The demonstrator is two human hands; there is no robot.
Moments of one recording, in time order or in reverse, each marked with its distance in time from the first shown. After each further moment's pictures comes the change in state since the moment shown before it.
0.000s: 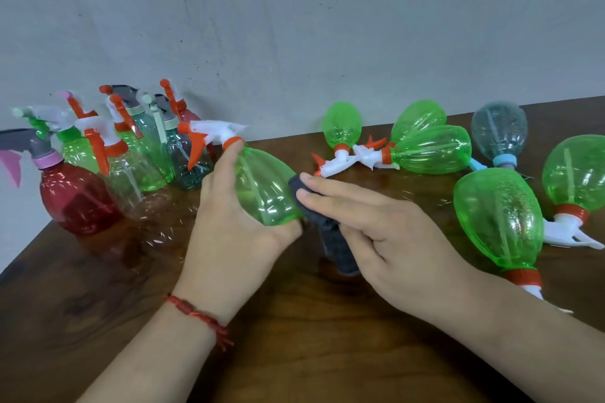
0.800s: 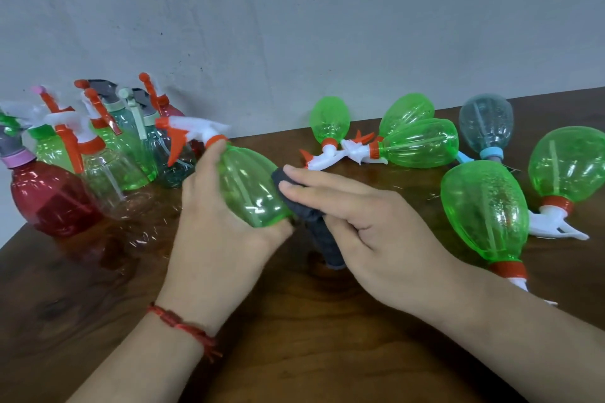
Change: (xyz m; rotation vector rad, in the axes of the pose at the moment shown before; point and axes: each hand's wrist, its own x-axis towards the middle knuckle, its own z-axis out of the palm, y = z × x) left_hand -0.007 0.005 0.007 0.011 -0.004 0.008; right_hand 0.002 -0.001 -0.002 0.125 0.013 0.053
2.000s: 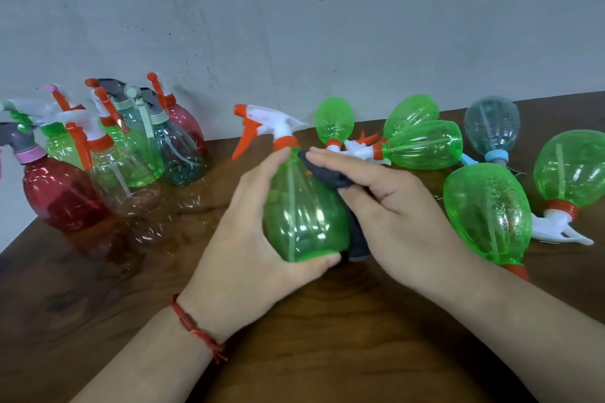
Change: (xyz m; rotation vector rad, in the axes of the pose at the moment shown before) left_hand -0.008 0.001 0.011 -0.080 -0.252 0.237; right_hand 0.008 0.001 -0.010 0.307 0.161 0.248
